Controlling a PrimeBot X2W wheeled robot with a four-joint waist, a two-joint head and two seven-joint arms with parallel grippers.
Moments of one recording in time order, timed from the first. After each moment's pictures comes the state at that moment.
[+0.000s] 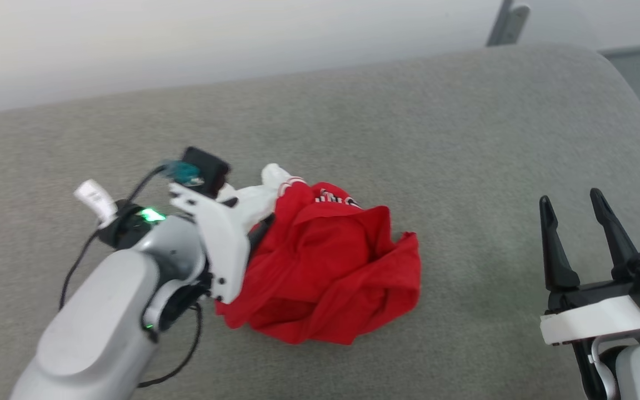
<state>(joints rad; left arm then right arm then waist) -0.56 0.41 -0.57 0.18 -0.63 -0.04 0.58 -0.11 -0.15 -0.04 0.08 0.15 0.13 -0.26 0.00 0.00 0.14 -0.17</state>
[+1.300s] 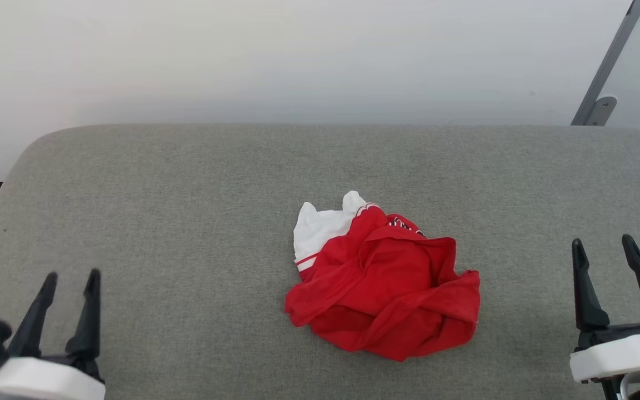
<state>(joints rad) 0.02 0.45 -0.08 0.17 -0.62 -0.10 -0.26 0.00 -0.18 -0.12 0.09 0.15 0.13 -0.26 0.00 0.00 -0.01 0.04</state>
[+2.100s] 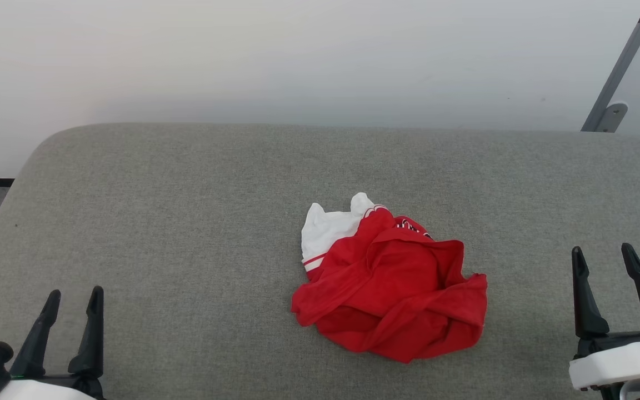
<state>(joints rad) 0.10 0.40 -0.02 0.11 -0.60 -0.13 -0.26 0.03 -0.16 -0.13 0.08 0.16 0.13 -0.26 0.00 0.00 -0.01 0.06</state>
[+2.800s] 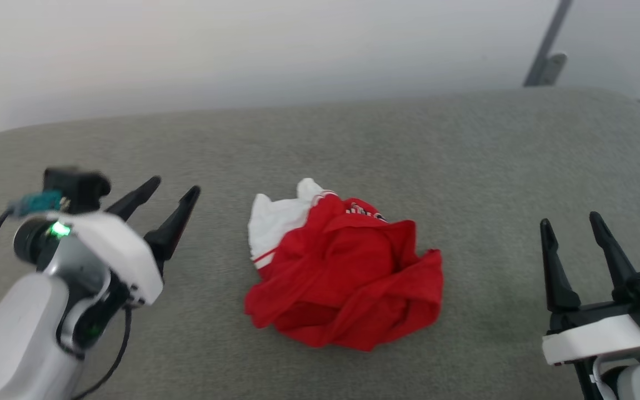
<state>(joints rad) -0.39 0.54 -0.37 0.17 -0.76 -0.13 0.17 -0.05 -0.16 -0.05 0.08 0.16 0.13 -0.26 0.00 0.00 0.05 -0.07</state>
